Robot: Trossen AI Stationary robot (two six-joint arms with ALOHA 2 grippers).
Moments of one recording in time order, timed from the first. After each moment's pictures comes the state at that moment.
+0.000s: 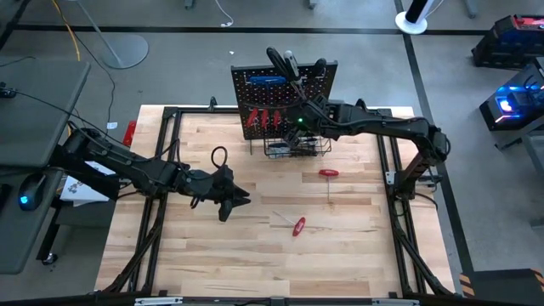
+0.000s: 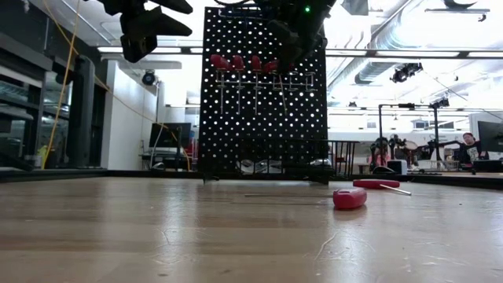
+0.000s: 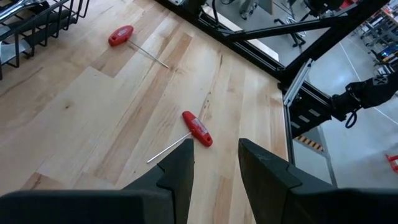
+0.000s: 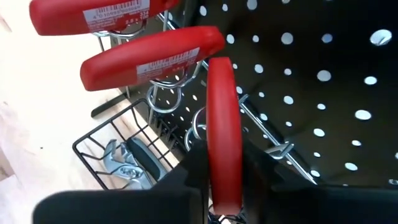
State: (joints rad) left arm -0.30 1.14 0.76 -0.09 -0.23 -0.68; right arm -0.22 1.69 1.62 -0.80 0.51 0.14
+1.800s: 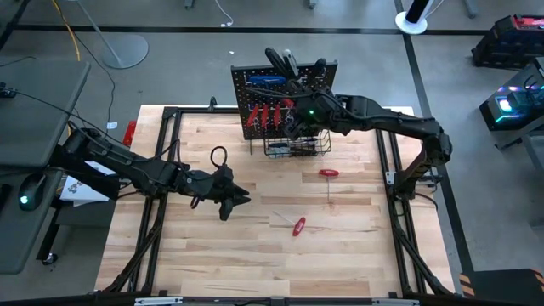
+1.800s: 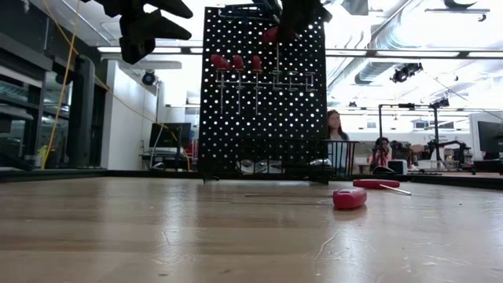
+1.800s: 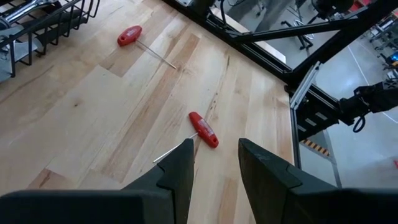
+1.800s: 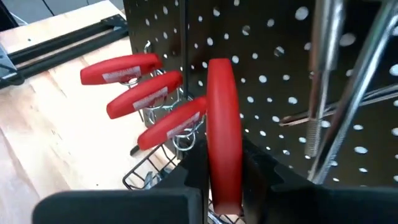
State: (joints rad) left arm -0.30 1.14 0.76 -0.11 -0.26 -0.70; right arm -0.19 1.66 1.81 -0.90 0.50 0.27
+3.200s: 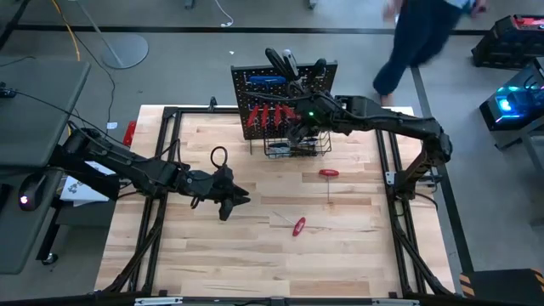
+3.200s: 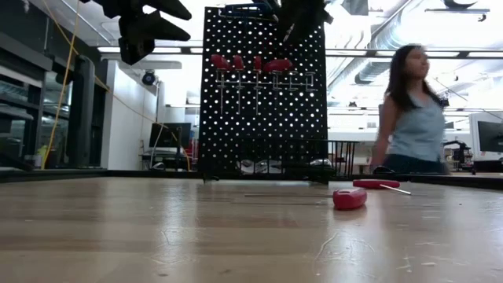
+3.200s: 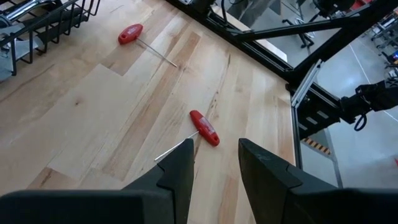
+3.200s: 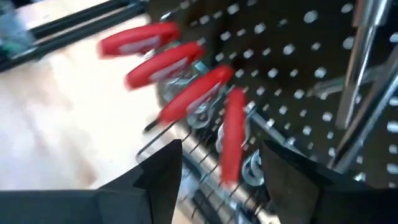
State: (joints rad) left arm -0.30 1.14 0.76 -0.11 -0.26 -0.70; right arm -0.18 1.66 1.80 -0.95 0.43 0.29
